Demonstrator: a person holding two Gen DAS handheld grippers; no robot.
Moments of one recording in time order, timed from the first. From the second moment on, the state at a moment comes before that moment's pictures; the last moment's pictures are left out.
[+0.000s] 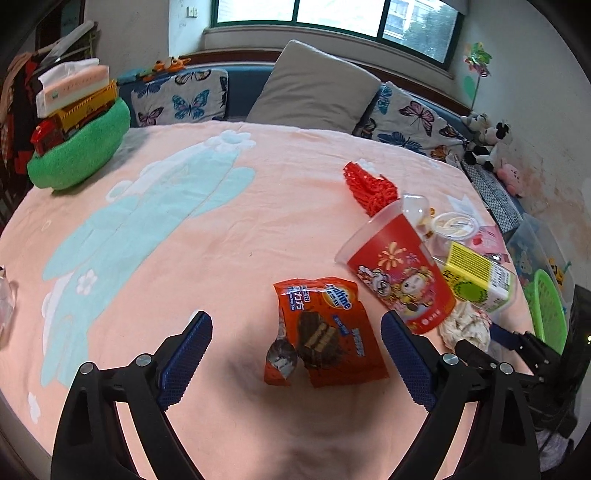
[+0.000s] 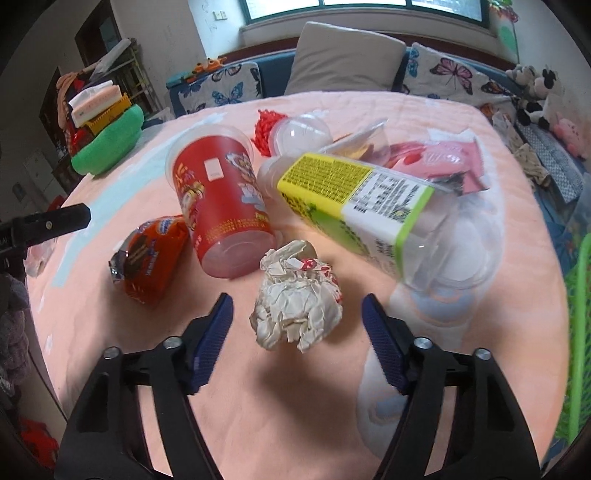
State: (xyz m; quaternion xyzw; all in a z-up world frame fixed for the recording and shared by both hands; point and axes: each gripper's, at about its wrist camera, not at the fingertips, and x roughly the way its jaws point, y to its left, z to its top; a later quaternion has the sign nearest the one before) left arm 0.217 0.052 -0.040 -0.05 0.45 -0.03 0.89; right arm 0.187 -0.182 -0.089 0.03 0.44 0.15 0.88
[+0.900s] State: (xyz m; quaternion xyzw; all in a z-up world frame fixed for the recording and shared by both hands) left arm 0.262 0.014 -0.104 0.00 0.52 -0.04 0.85; right arm 0.144 -0.211 -0.069 0.02 0.42 0.15 0.90
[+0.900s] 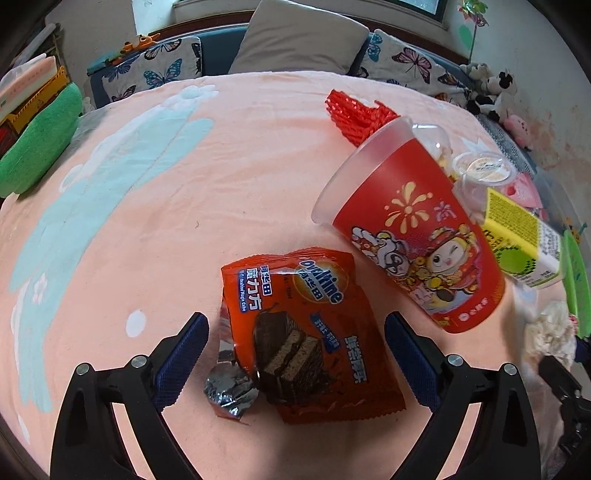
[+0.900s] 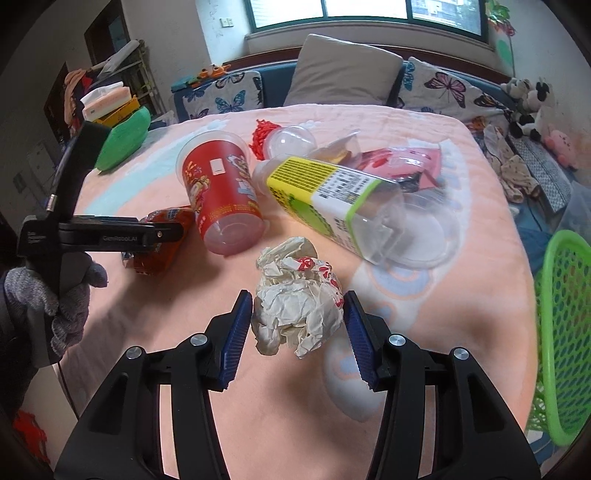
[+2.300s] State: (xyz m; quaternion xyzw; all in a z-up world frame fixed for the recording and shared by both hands) left arm 0.186 -0.002 -0.035 -0.02 0.47 -0.12 0.87; right arm 0.084 -0.317 -0.046 0.07 0.39 0.05 0.92
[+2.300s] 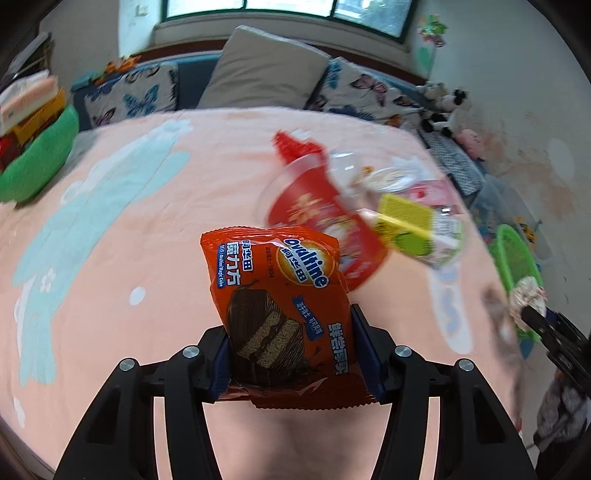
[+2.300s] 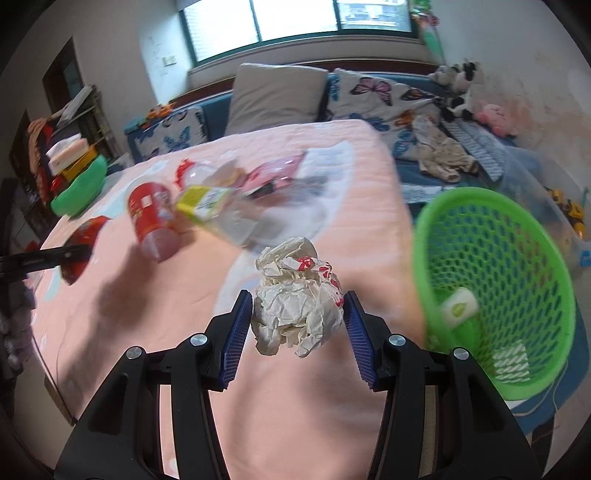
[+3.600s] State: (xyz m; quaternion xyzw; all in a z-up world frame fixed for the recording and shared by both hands) left arm 0.201 -0.367 -0.016 0.09 0.46 -0.35 0.81; right arm 0.036 -0.511 -0.075 0.15 0.39 -0.13 0.90
